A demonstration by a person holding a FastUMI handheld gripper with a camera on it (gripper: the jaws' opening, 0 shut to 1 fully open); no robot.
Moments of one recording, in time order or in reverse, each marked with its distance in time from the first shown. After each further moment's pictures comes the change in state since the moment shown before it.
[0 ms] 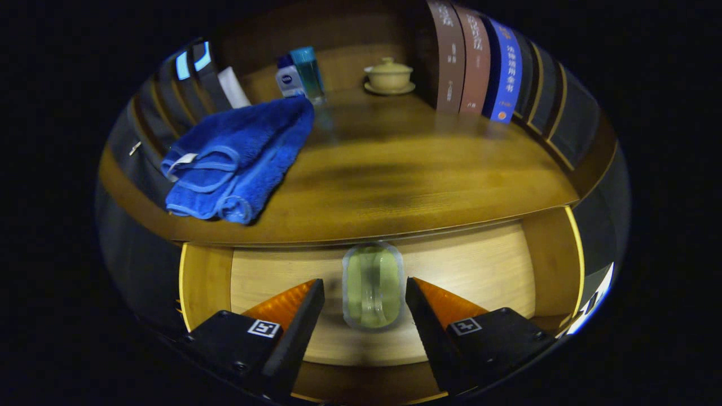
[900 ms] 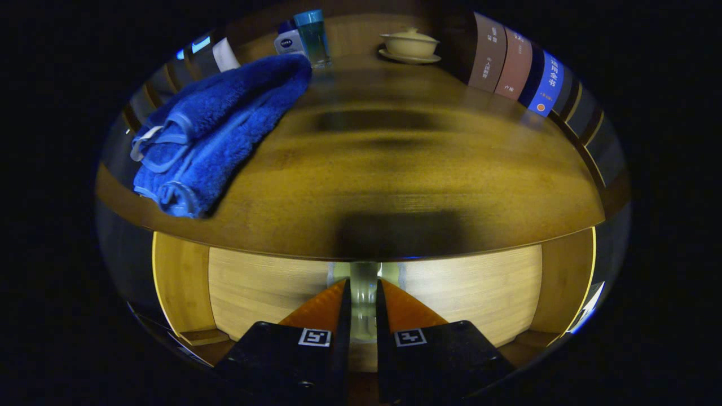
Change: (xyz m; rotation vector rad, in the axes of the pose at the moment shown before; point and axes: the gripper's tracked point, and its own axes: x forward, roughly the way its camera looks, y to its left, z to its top) arm 0.016 -0.002 -0.002 -0.098 0.065 0.005
